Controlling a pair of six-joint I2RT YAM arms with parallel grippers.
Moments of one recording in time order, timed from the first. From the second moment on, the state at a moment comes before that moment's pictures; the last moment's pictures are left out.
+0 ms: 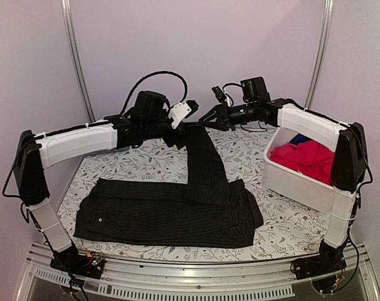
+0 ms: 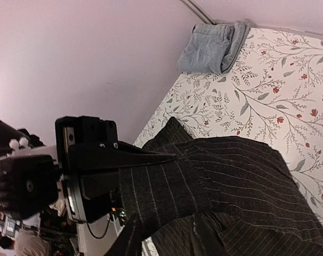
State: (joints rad) left arm -0.75 1.76 1.45 -0.13 -0.10 0.45; right arm 0.56 1.95 1.77 -0.31 -0.79 0.54
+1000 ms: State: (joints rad) left arm -1.43 1.49 1.76 -1.04 0.15 -0.07; right arm 0.65 1.74 1.36 -0.26 -0.81 0.32
